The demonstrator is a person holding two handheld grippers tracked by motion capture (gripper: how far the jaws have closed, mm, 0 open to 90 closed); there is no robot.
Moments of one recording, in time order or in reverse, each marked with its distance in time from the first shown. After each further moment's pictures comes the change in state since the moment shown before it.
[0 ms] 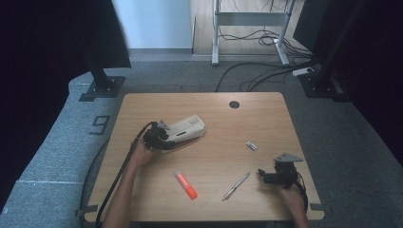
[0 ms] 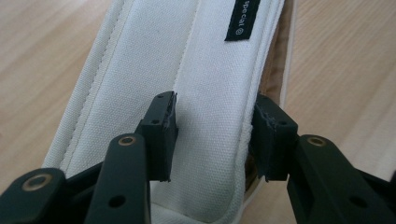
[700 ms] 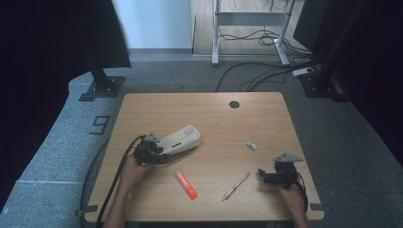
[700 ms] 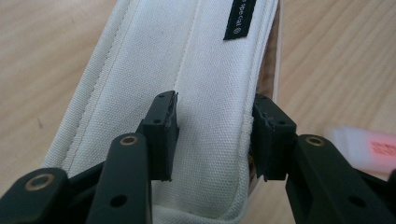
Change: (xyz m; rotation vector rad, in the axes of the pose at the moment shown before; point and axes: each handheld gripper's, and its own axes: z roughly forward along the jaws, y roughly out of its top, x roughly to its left) left arm -0.030 -0.049 -0.031 -0.060 -0.068 -0.109; right arm 0.000 0.000 0.000 0.000 0.000 -0.001
